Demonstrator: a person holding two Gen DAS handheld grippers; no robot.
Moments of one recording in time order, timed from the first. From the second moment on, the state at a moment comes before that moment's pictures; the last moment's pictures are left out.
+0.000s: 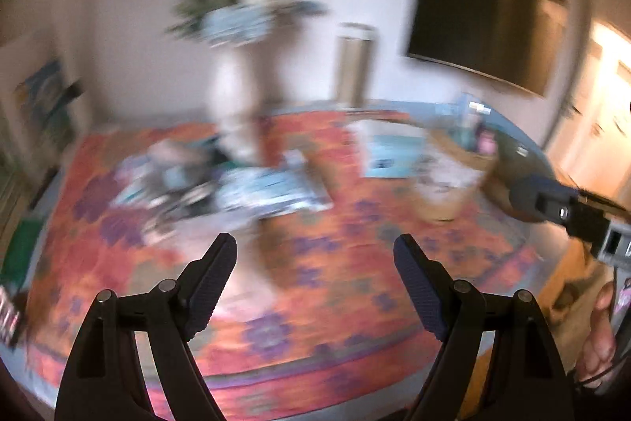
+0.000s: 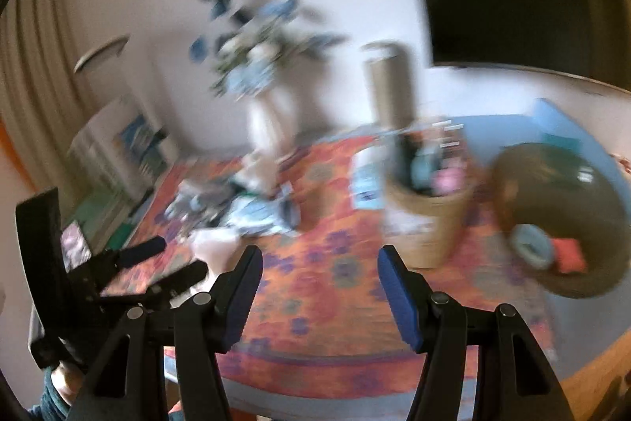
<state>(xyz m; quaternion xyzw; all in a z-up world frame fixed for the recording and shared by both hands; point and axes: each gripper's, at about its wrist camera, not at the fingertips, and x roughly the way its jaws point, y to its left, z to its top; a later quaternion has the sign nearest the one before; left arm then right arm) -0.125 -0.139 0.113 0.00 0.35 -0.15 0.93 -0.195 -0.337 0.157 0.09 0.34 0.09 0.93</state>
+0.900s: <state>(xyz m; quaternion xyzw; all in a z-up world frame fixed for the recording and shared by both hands) -0.061 -0.096 0.017 -0.04 0.46 -0.08 0.88 -0.027 -0.188 0.056 -0.26 0.38 0.25 0.85</state>
